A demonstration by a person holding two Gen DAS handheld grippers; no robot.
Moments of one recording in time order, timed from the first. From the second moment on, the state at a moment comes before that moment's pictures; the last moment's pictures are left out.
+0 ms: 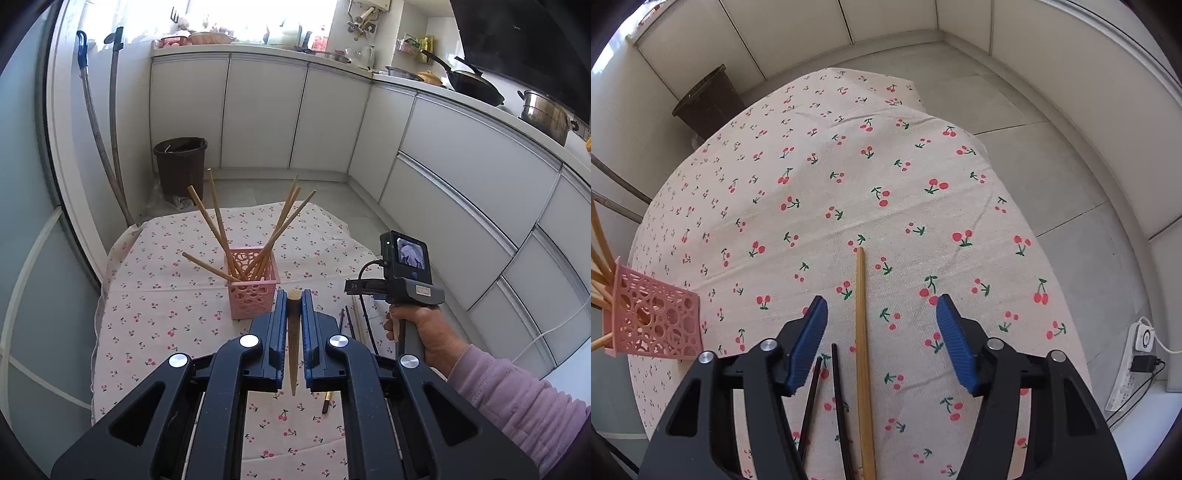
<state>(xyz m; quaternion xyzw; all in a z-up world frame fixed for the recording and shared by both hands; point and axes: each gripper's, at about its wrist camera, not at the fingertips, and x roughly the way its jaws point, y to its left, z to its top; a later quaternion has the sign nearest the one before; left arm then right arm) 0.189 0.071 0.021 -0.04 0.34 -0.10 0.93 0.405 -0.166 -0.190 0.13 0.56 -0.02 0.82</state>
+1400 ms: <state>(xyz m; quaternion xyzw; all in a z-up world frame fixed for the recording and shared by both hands) 0.243 0.113 0.127 -0.13 0.20 -0.02 0.97 0.284 -0.160 0.099 0.23 0.24 0.19 0.92</state>
